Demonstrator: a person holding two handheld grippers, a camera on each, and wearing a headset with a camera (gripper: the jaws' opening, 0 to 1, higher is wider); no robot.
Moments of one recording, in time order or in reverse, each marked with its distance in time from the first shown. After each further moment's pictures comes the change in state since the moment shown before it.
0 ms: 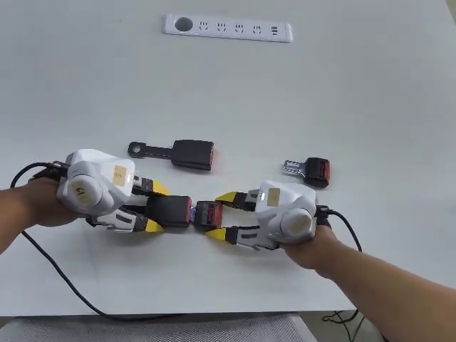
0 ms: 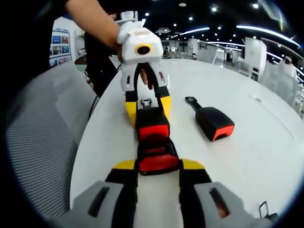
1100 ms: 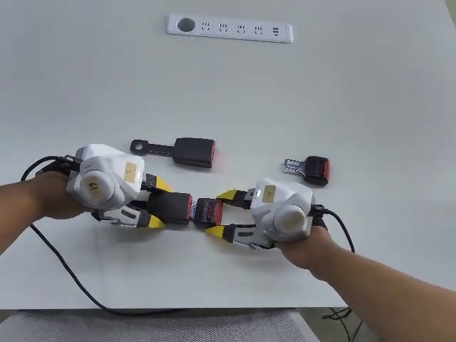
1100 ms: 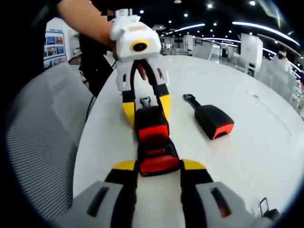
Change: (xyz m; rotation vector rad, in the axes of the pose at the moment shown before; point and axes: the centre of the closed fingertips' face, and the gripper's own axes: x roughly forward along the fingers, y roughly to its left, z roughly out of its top) left arm 0.000 0.000 0.002 0.028 0.069 0.008; right arm 0.001 0.003 0.003 0.030 0.042 -0.033
